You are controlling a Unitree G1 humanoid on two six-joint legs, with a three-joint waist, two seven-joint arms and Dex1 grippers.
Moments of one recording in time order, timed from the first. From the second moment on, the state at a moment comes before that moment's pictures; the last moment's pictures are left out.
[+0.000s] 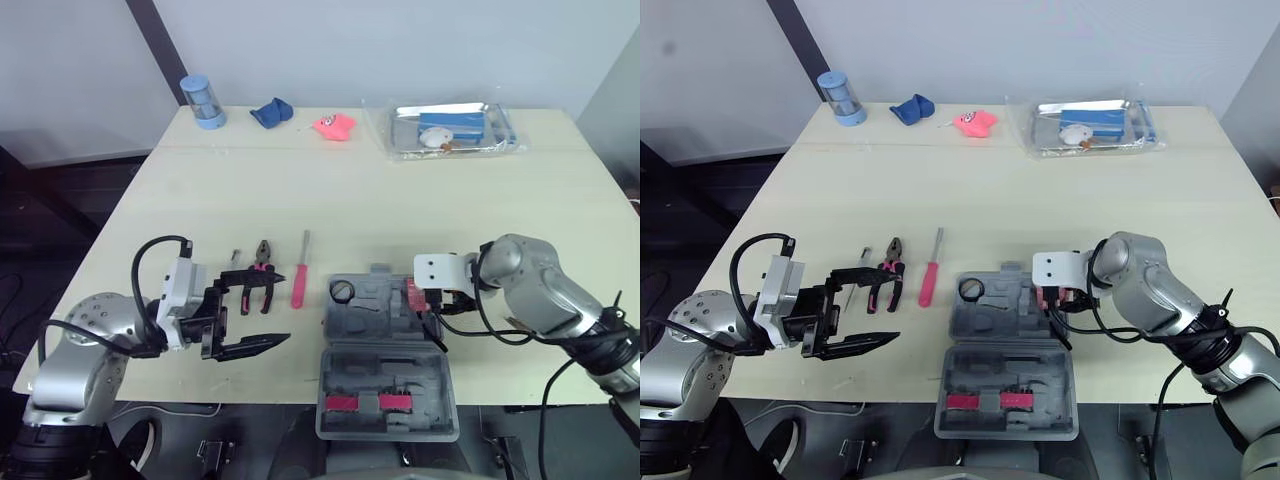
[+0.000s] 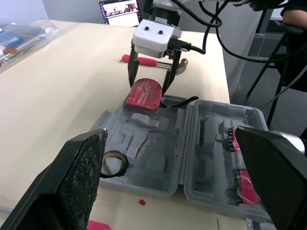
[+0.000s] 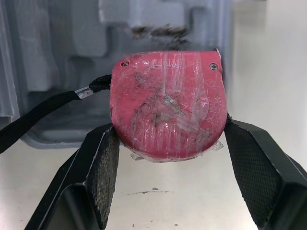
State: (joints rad) left arm 0.00 0.82 0.22 -0.25 -0.63 0.17 -1.35; right arm -0.68 -0.77 0.65 -0.23 -0.35 0.74 1.22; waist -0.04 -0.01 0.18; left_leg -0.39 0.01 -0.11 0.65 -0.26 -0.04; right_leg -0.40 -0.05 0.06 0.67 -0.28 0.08
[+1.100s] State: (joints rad) left arm 0.02 0.82 0.22 -0.25 -0.63 0.16 -1.35; right arm -0.65 -0.79 0.56 -0.24 -0.32 0.70 1.21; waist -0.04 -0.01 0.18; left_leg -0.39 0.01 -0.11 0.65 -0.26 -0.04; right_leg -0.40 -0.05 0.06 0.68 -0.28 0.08
